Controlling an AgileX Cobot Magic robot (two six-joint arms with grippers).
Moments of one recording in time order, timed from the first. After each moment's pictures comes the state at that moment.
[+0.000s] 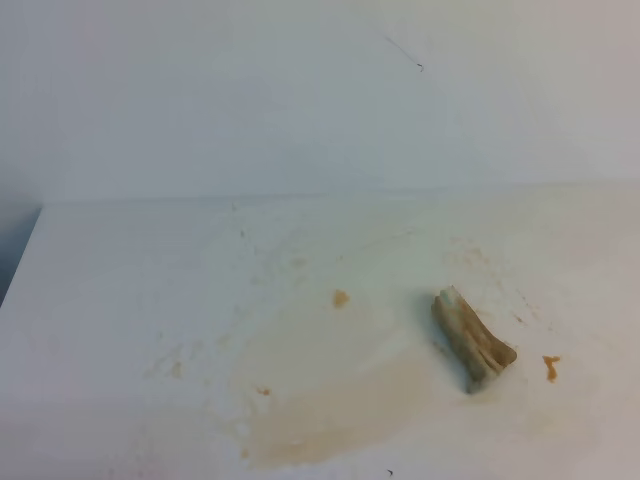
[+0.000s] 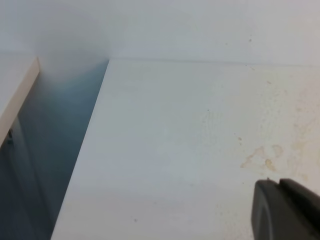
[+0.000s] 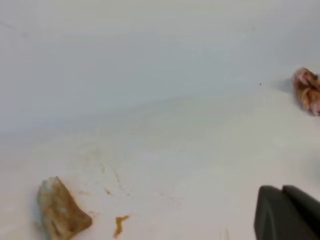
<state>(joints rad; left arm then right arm) 0.06 -0.01 0.04 -0.15 0.29 0.00 -0.01 0.09 -0.23 -0.17 0.43 0.30</state>
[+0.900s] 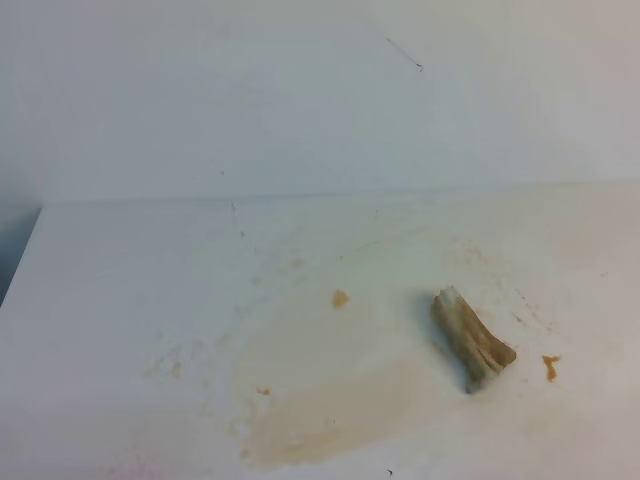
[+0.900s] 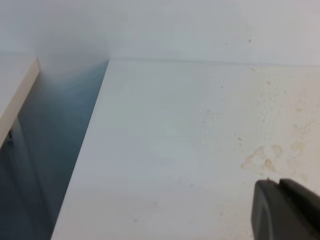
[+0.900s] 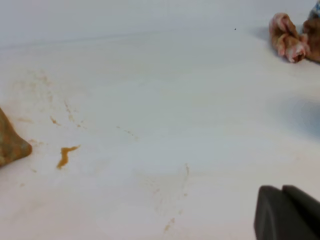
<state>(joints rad) 0.06 -0.01 0.04 -0.15 0.29 0.00 -0.01 -0.01 0.02 -0.26 0.38 0.31</state>
